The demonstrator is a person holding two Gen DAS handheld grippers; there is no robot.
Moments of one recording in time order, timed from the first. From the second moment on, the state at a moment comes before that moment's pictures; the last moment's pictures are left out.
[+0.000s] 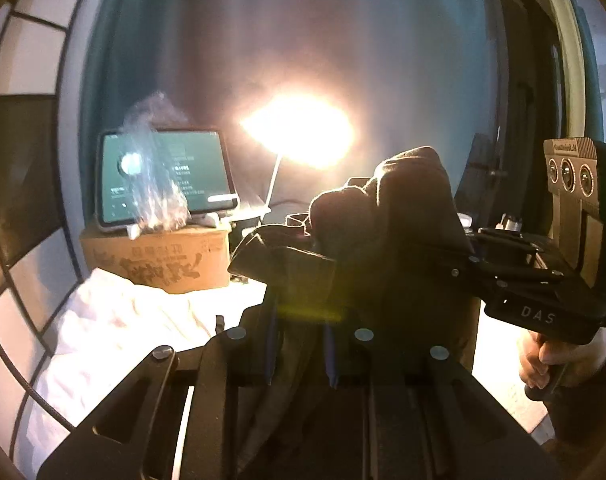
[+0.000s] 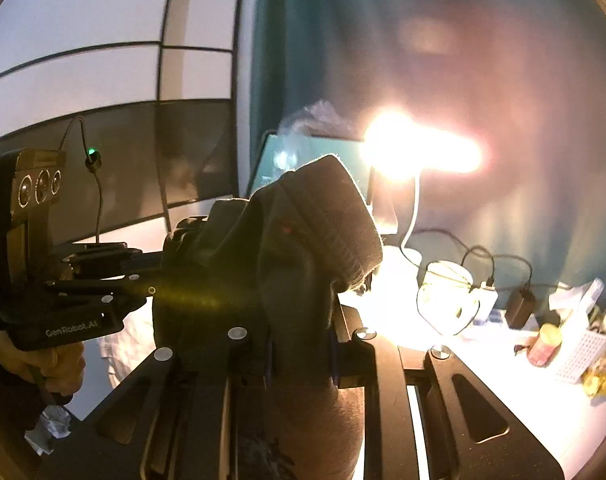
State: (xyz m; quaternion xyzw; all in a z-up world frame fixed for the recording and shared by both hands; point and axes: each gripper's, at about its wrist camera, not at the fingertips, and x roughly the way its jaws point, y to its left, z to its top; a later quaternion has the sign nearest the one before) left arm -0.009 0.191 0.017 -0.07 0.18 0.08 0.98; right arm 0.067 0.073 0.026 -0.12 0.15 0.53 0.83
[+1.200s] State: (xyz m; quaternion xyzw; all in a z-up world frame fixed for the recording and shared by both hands) left arm 0.121 0.277 -0.082 -0.10 0.34 0.11 0.93; right arm 0.235 0.131 -0.108 -0.04 0.38 0.49 0.78
